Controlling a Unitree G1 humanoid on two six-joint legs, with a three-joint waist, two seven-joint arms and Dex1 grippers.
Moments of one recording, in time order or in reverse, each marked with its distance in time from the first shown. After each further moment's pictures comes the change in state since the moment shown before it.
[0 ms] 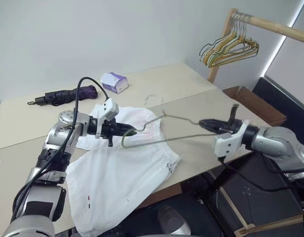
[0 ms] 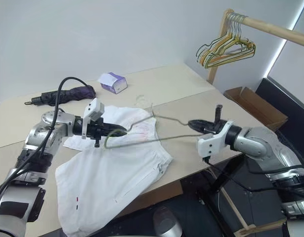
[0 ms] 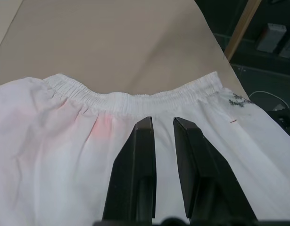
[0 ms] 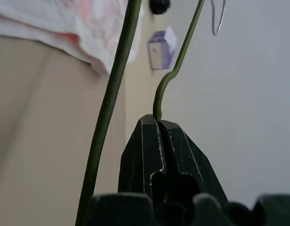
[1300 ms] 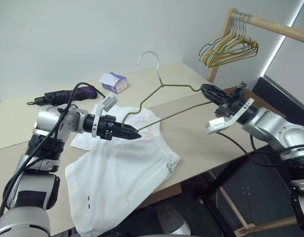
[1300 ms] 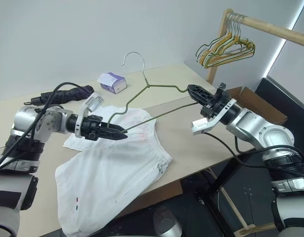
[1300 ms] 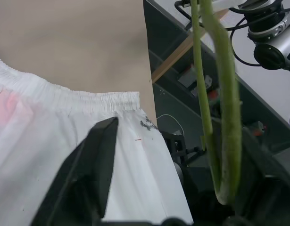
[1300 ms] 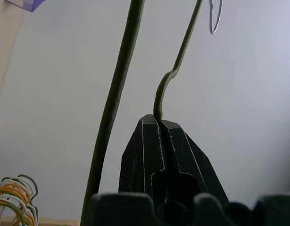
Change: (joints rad) left arm -0.135 0.071 -0.061 -0.059 -0.237 0.622 -0.047; right arm -0.187 0.030 0.085 0.127 -0.565 0.002 -0.684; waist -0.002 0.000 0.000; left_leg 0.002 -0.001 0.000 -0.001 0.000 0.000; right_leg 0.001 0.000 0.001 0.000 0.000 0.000
